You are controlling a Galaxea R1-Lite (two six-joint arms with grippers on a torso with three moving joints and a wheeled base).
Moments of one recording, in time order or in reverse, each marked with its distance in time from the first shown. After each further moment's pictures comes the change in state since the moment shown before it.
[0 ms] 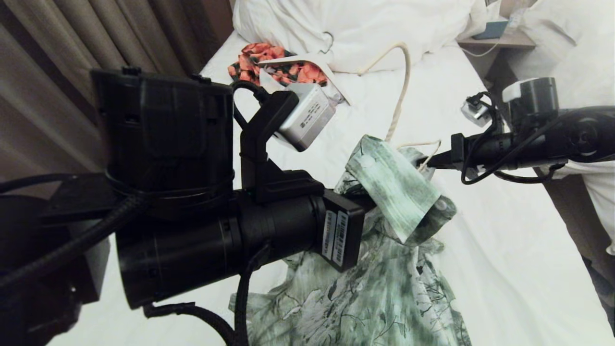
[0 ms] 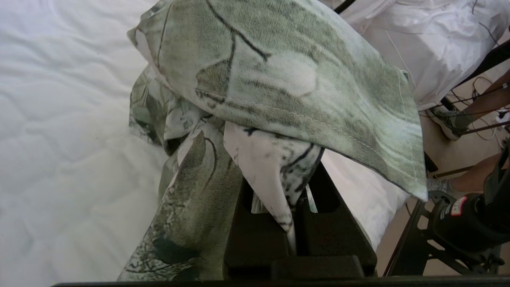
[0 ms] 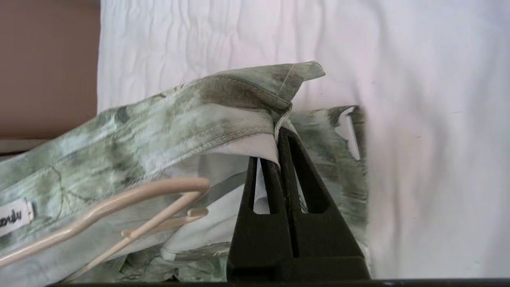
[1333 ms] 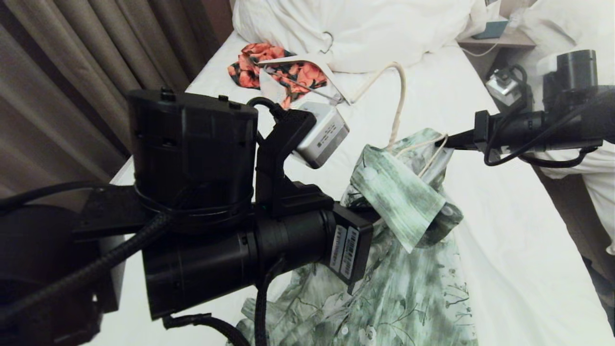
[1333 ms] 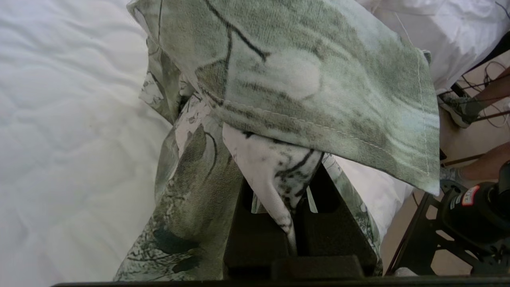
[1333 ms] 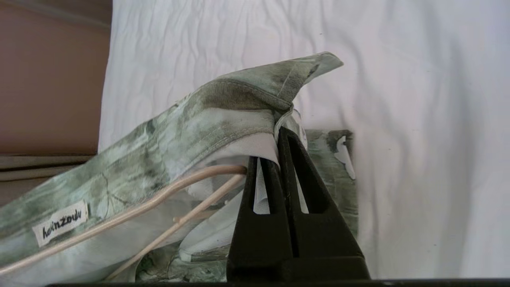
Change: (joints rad) left arm -0.017 0.026 0.012 0.003 0.024 0.009; right arm -0.049 -0.068 -0.044 0.036 -0.004 -0.005
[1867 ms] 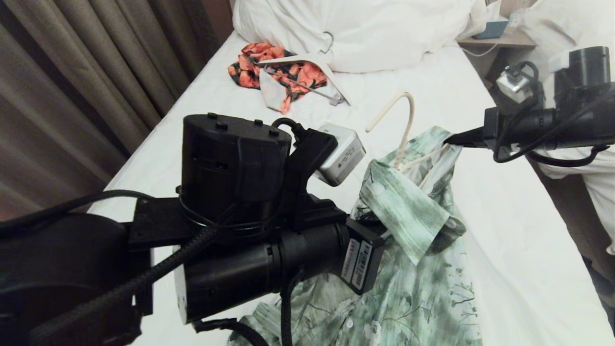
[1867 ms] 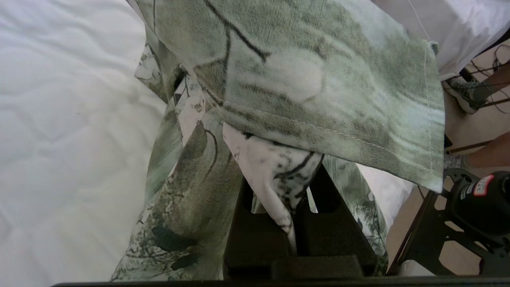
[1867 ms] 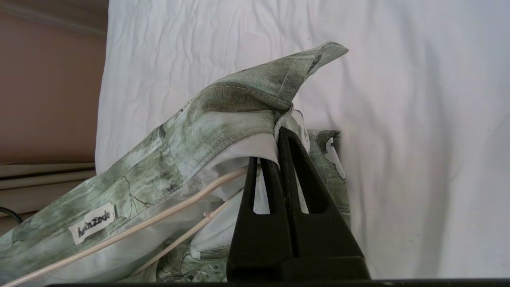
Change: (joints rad) left arm -0.003 0.052 0.002 -0.002 0.002 0.001; right arm -0.028 -0.019 0.001 0.014 0.000 0.000
